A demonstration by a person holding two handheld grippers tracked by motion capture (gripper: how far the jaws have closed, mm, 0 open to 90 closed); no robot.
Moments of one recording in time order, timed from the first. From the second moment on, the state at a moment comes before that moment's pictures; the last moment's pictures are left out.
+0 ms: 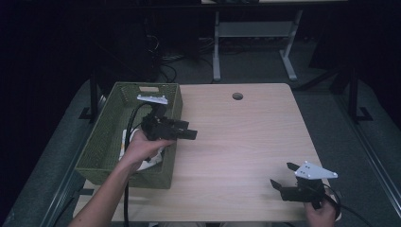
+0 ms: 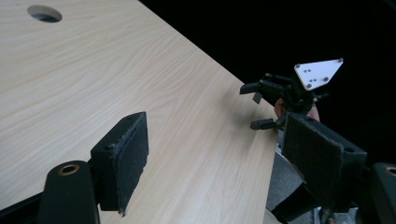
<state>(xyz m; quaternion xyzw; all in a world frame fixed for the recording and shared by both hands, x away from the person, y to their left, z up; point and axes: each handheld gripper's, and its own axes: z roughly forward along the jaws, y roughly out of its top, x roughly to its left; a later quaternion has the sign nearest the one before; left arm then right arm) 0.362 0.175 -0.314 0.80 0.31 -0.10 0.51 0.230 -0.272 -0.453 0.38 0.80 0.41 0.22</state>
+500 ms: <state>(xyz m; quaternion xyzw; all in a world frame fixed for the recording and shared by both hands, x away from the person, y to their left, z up) 0.374 0.212 -0.321 0.79 0.35 -0.09 0.50 0.229 -0.272 -0.453 0.38 0.80 0.41 0.22</state>
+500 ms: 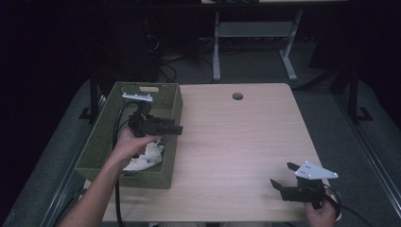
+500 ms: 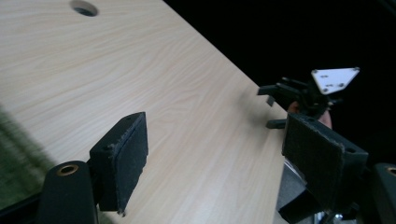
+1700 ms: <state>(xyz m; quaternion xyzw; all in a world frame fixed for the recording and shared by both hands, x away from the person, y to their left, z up) 0.393 0.283 -0.351 0.80 0.45 -0.02 0.40 0.228 -0.275 -0.452 0.38 0.80 0.41 0.22</state>
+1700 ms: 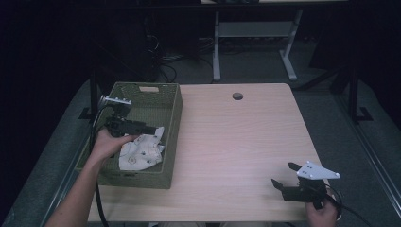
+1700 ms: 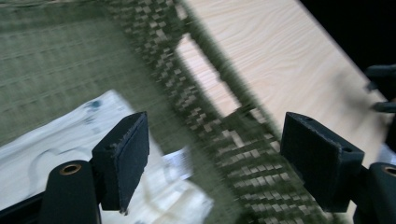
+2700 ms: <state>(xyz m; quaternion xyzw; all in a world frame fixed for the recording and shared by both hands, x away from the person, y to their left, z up) 0.407 0.282 -0.392 0.85 0.49 0.03 0.18 0.228 -0.278 -0.451 0.38 0.79 0.42 0.23</state>
